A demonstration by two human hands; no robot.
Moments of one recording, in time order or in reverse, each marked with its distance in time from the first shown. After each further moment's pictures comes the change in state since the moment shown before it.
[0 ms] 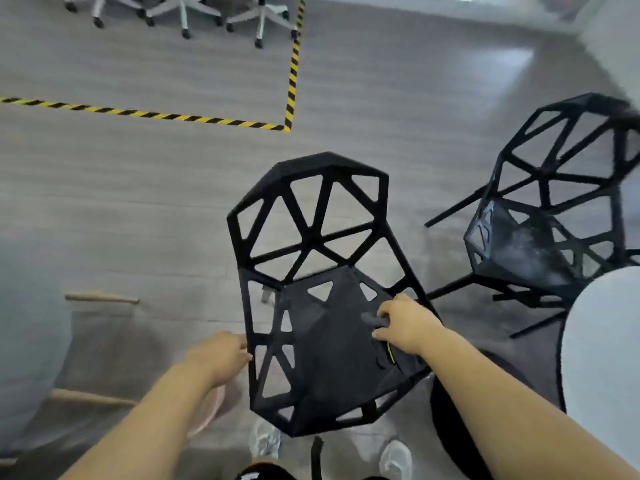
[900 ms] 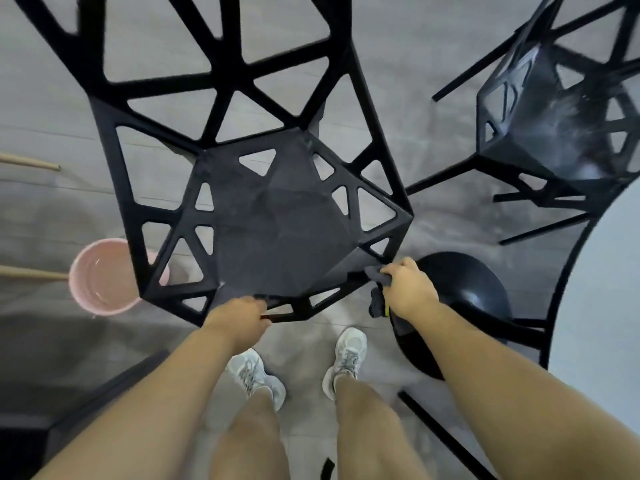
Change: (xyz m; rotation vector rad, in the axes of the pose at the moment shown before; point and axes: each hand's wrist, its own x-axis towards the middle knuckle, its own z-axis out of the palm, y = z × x) left_hand 0.098 0.170 0.229 -0.027 -0.230 0.007; right_hand 0.076 0.221 0.206 0.097 -0.036 0.151
